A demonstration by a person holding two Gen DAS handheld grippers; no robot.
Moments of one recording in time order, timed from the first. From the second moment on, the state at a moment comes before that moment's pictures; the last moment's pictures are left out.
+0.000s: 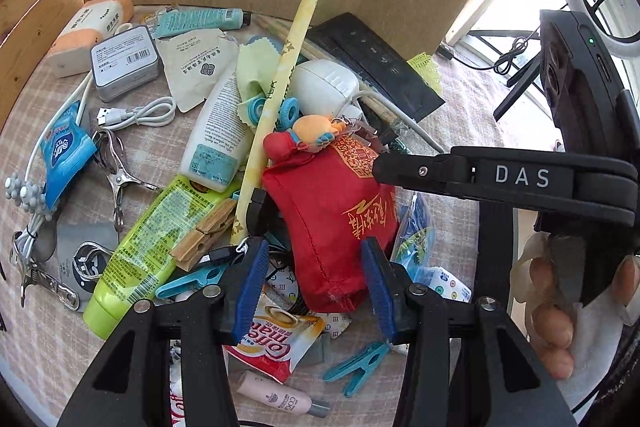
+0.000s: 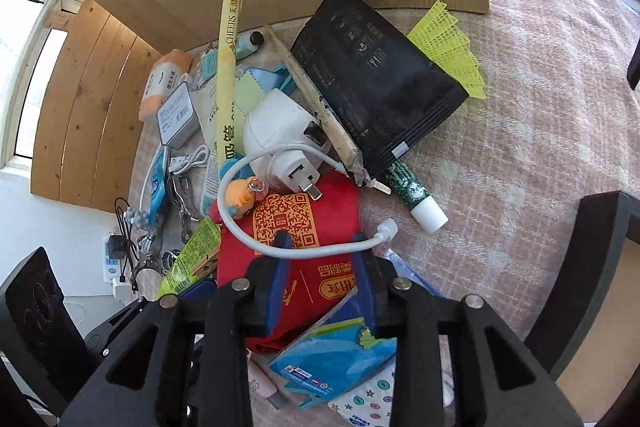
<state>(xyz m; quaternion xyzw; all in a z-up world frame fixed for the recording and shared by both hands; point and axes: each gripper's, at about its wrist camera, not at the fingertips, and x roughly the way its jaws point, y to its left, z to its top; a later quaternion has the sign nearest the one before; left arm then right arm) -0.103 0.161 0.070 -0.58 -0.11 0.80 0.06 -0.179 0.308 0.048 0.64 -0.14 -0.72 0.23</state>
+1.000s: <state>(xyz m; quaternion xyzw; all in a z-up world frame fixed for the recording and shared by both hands) -0.070 0.146 0.090 -0.57 -0.12 0.81 0.08 -0.108 0.286 0.075 0.62 -0.18 -0.70 0.30</state>
